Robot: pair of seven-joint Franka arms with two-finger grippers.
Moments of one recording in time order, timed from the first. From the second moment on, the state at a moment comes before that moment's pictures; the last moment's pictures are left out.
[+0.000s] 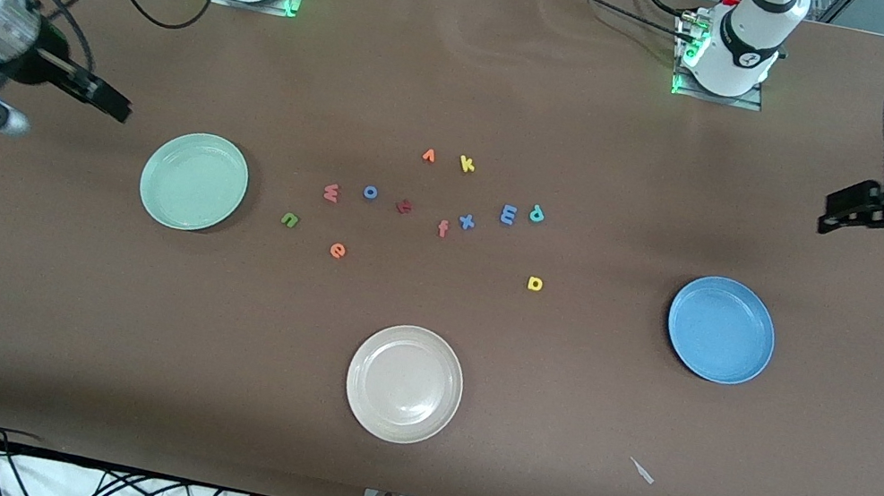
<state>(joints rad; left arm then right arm) 0.10 0.07 -0.16 -1.62 -0.04 1.59 0.02 0.09 0.07 0.03 -1.76 0.00 1.70 0.46</state>
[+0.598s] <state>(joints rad) -0.13 0.25 -0.17 -1.60 -0.04 1.72 -0.15 0.25 0.40 0.05 -1.81 0.00 2.03 0.77</state>
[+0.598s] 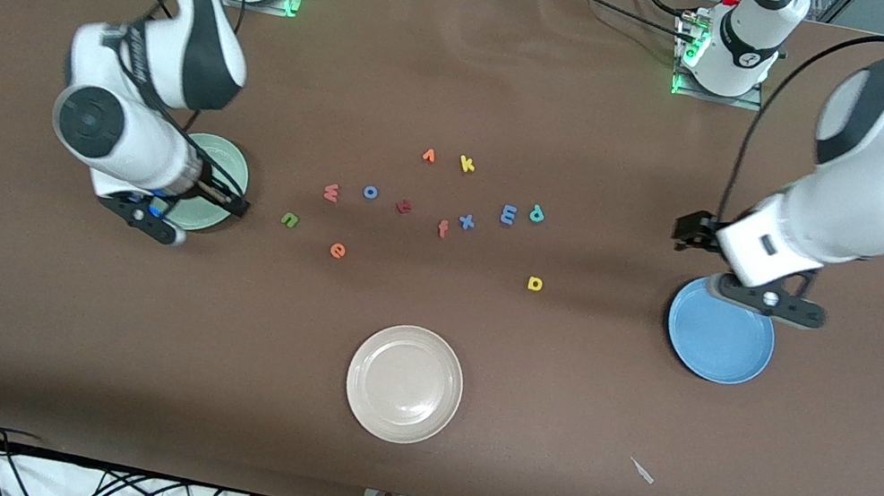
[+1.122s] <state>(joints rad) -0.31 0.32 -0.17 -1.75 -0.04 1.94 -0.29 0.35 0.50 0.05 -1.93 0.00 2.32 1.06</state>
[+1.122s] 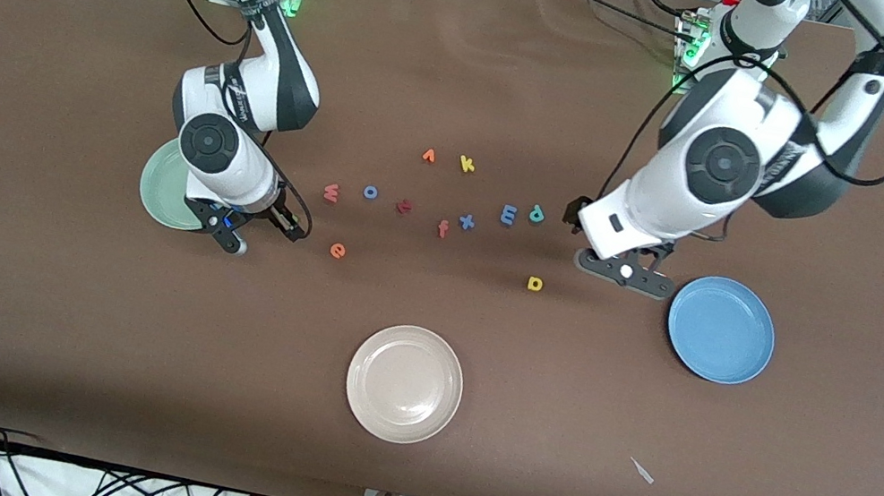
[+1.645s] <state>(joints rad) -0.40 0.35 -0.18 -1.99 -0.04 2.20 -0.42 0.36 0.54 0.05 -2.01 -0.06 2.48 1.07</state>
